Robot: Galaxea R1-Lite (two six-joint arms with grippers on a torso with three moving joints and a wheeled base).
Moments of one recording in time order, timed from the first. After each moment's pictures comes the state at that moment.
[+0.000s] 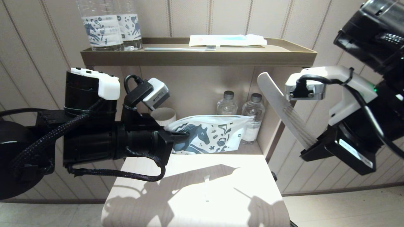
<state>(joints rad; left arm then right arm) -0.66 1.57 -0.96 -0.26 -0.27 0.12 0.63 1.64 -1.93 1.31 0.00 -0.25</state>
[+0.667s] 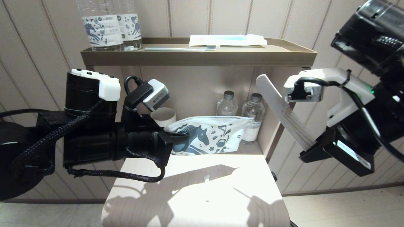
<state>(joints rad) -0.66 1.57 -0.95 -0.26 -0.27 0.12 0.63 1.64 -1.92 1.31 0.00 -0.25</state>
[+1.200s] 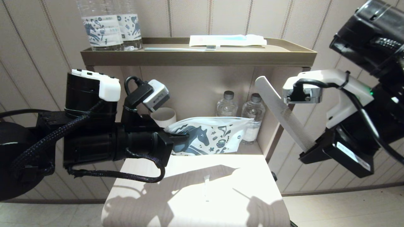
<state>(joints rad) -0.66 1.57 -0.95 -0.26 -0.27 0.12 0.64 1.64 -1.91 1.31 0.00 -0.25</state>
